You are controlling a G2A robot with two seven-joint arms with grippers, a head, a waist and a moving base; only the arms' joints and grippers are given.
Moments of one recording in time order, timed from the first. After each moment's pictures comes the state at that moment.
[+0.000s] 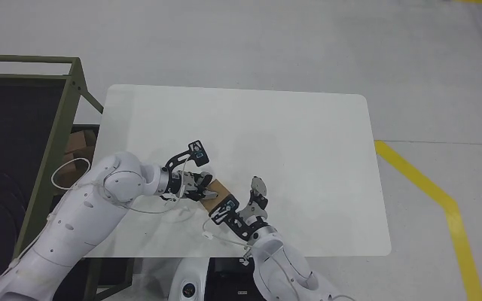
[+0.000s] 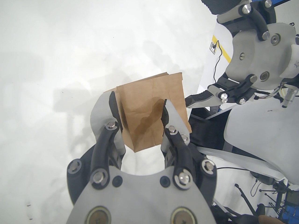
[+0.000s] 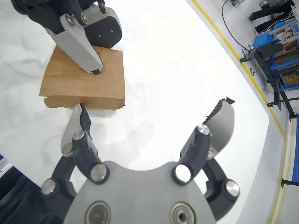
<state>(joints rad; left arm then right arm) 1.22 -0.77 -1.12 -1.76 0.36 -0.56 -1.03 -1.52 -1.33 0.66 -1.92 -1.96 0.17 0.65</state>
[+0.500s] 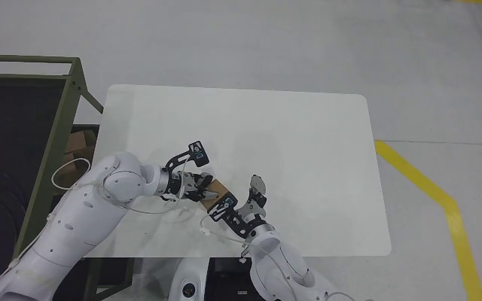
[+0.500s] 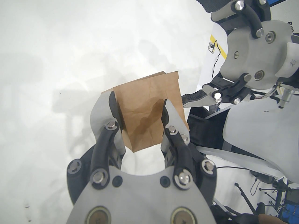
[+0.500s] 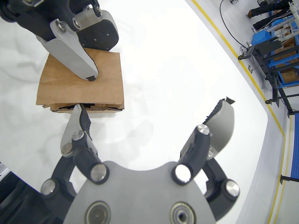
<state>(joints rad) 1.22 -0.77 -1.11 -1.76 0.35 -0.57 -1.03 -1.49 -1.34 0.64 -1.90 -1.95 0.19 0.67</state>
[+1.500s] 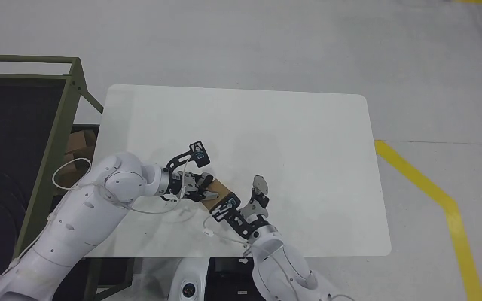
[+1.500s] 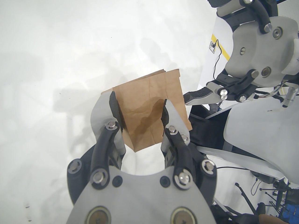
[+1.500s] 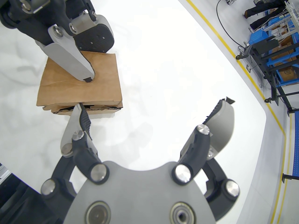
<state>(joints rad) 1.22 -0.77 -1.10 -1.76 0.36 -0.56 -1.02 -1.51 -1.33 0.66 -1.92 -1.96 0.21 0.65</state>
